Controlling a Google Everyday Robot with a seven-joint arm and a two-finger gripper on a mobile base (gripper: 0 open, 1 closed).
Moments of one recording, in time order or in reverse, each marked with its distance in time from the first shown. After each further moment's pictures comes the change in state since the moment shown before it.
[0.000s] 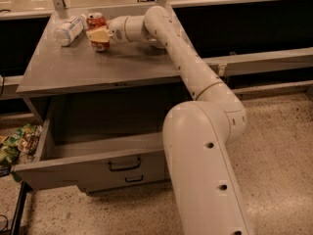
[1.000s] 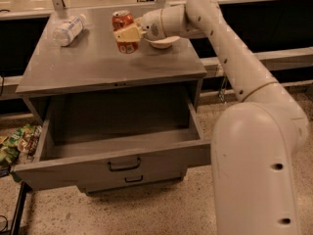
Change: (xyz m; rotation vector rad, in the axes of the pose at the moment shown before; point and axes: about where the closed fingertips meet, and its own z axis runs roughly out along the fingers) arm -0.008 0.045 -0.135 -0.165 0.087 0.021
